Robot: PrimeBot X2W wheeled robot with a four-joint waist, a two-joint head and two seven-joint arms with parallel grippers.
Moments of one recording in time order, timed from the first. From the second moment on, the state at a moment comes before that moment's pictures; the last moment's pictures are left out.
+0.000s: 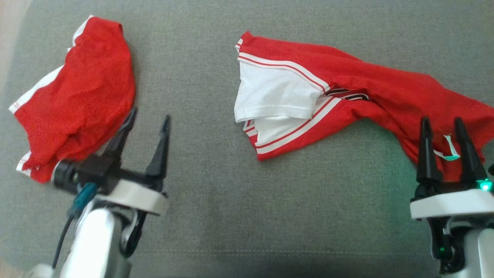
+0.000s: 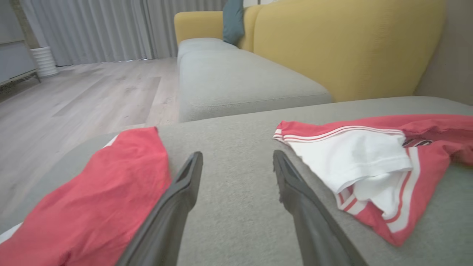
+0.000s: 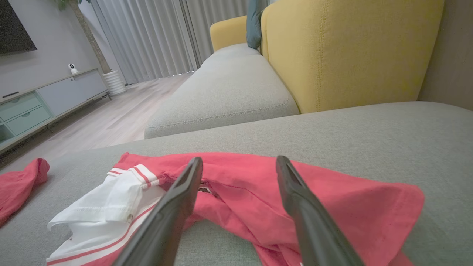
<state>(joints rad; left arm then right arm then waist) -0.20 0.12 -0.18 0.15 -0.08 -0.12 -0.25 -0.02 -0.04 -0.10 -0.08 0.24 0.13 -0.04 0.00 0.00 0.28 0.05</state>
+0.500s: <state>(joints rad) -0.48 0.16 -0.48 0.27 -0.39 -0.13 0.00 -0.08 -0.04 -0.07 -0.08 0.24 0.13 -0.04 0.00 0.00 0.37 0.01</state>
